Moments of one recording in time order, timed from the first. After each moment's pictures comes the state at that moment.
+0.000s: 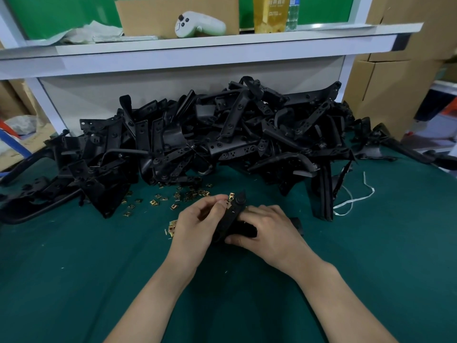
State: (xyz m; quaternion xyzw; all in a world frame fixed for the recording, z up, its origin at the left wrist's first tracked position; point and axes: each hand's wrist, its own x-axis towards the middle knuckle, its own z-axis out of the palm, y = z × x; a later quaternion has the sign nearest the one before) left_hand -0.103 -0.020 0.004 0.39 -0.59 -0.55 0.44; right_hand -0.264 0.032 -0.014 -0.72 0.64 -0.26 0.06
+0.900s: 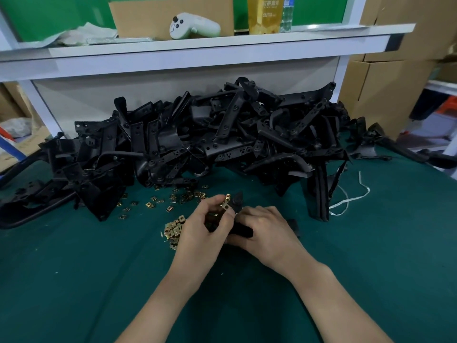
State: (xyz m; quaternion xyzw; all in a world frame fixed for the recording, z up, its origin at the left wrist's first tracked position) left_hand -0.109 -0.006 0.002 0.40 -0.67 -0.46 0.42; right_hand -0.263 0.032 -0.017 -0.72 0.63 -0.28 0.05
